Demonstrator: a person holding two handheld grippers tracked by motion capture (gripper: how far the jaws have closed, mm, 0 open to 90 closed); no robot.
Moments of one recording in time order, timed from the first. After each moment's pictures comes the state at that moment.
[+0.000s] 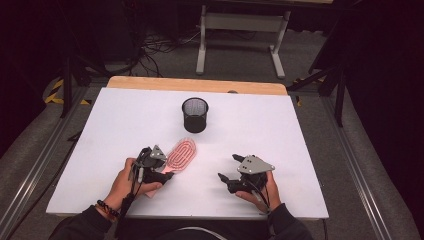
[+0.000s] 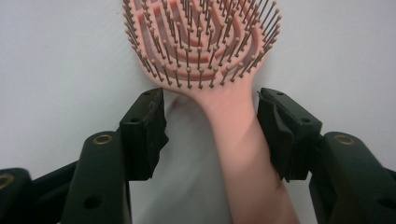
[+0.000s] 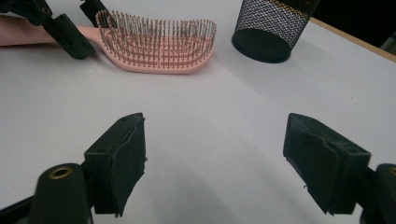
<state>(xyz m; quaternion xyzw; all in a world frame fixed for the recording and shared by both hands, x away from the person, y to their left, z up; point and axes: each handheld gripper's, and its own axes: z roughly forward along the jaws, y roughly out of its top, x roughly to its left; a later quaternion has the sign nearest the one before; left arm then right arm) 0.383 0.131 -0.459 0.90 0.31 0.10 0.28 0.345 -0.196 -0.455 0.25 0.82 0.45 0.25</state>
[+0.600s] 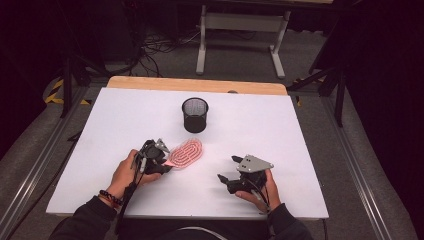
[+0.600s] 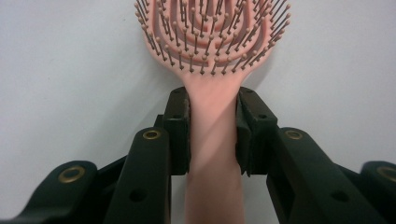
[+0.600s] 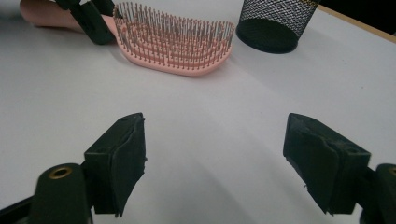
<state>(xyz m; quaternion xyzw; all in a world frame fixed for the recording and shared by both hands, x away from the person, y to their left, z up) 0.404 0.129 -0.451 0.92 0.30 0.07 0.25 0.348 -0.196 -0.458 0.26 0.83 0.44 0.23</state>
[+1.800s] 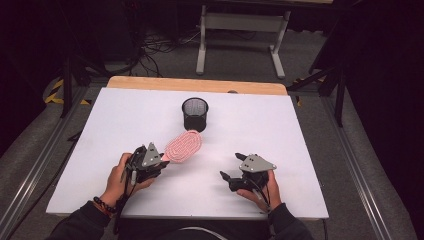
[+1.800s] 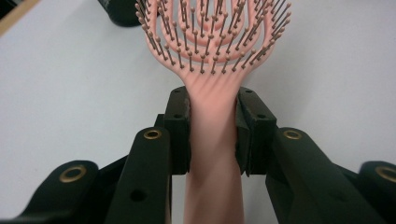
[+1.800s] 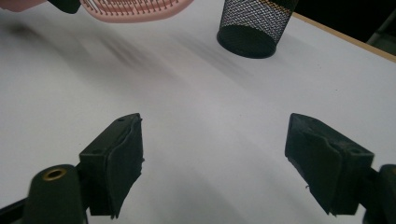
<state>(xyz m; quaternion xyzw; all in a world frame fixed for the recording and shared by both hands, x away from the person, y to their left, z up) 0.364 0.144 -0.441 0.88 0.23 0.24 0.35 0.349 -0.202 -0.459 0.27 0.81 0.45 0.26</state>
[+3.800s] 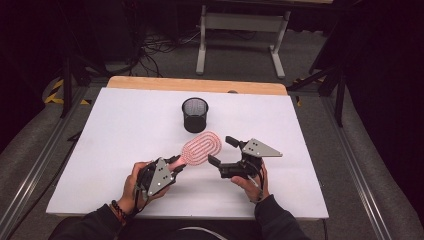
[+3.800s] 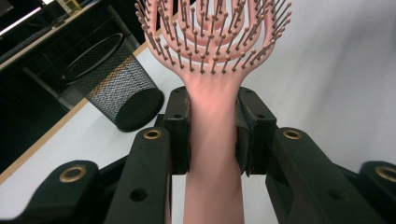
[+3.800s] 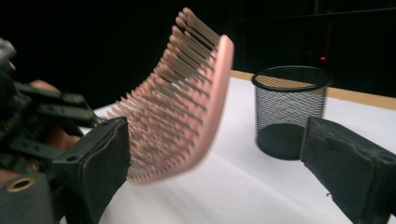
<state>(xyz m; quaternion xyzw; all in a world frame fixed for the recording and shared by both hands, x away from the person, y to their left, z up) 0.327 0.108 -0.450 0.81 0.14 0.34 0.46 0.367 -0.178 -0.422 0.28 0.70 0.63 0.17</state>
